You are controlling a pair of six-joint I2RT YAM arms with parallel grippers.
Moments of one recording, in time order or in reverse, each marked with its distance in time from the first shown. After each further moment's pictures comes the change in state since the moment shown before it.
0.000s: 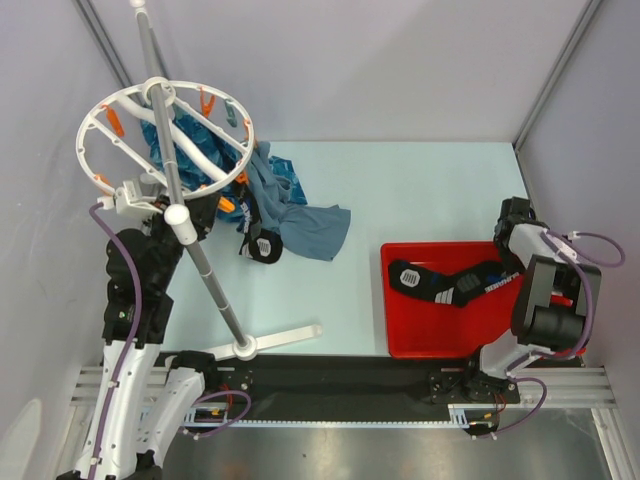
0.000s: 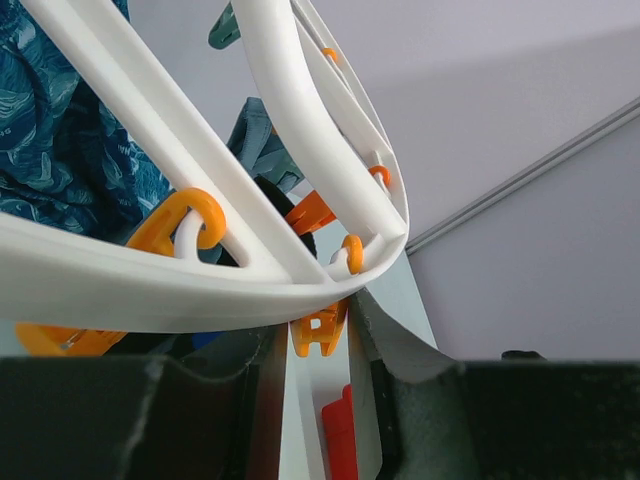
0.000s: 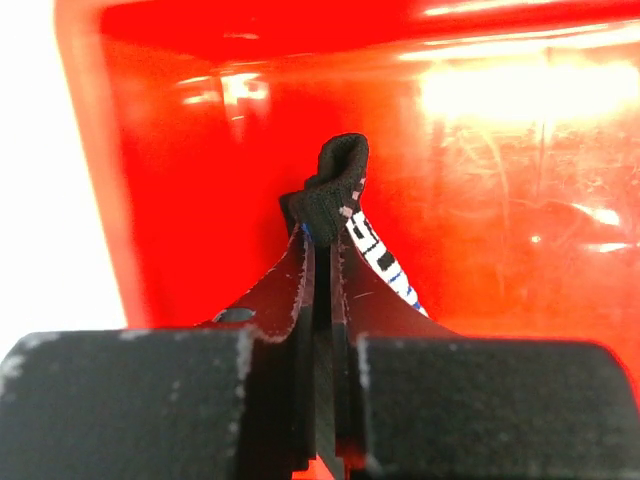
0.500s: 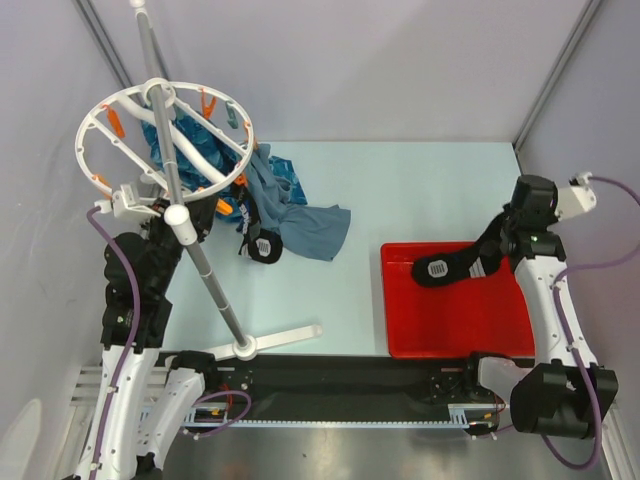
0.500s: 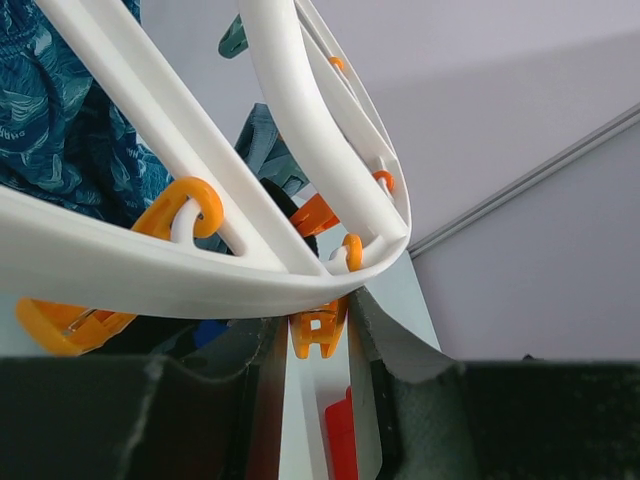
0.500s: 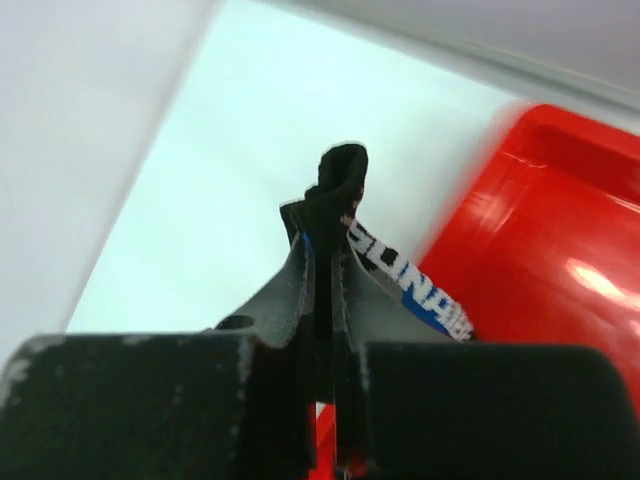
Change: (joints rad) left arm 0.000 -0.025 0.000 -0.023 -0.017 0.008; right arm 0.145 -0.503 0.029 0.223 -0.031 -0.468
